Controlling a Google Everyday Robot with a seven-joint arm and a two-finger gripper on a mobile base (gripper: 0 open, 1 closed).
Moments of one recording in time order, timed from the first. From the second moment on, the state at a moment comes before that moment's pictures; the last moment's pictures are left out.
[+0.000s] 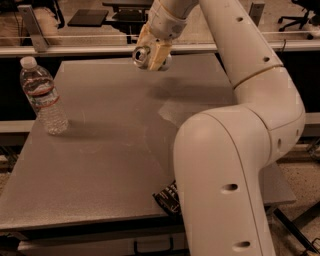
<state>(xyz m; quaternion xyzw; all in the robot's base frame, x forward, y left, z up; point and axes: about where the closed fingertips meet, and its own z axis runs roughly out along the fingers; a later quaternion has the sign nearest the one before) 0.720 0.027 0.928 -0.86 0.45 0.06 0.25</state>
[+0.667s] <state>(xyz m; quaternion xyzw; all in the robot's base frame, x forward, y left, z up) 0.708 0.011 0.945 -0.75 0.55 0.19 0.32</state>
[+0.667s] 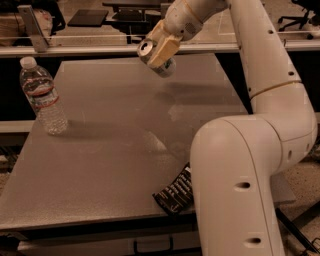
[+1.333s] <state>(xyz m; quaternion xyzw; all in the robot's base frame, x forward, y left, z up) 0.689 -0.005 0.980 -0.65 0.60 0.29 0.35</state>
